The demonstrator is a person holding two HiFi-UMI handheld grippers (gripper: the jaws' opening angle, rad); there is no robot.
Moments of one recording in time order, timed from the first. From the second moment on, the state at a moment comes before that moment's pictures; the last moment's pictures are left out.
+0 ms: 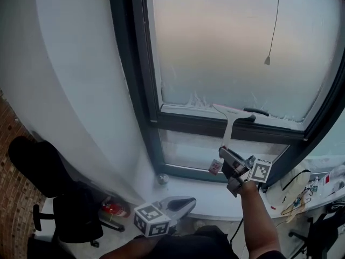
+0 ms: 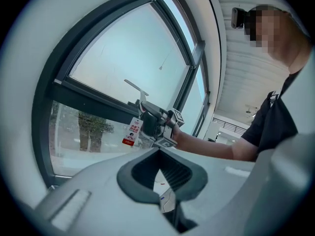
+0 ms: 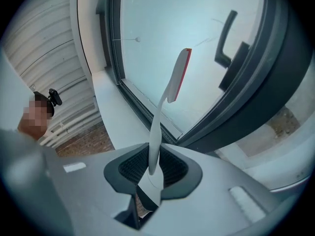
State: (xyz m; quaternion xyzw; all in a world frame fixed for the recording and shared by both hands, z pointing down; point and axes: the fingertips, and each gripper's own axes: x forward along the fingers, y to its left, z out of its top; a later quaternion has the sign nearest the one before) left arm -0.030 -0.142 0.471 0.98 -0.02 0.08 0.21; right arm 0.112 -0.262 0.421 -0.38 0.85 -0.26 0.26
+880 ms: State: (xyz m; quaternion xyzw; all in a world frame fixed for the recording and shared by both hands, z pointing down) left arm 0.080 -0.125 0.450 0.98 -0.01 0.06 0.18; right arm 0.245 -0.255 0.218 -0.34 0.91 -0.10 0.23
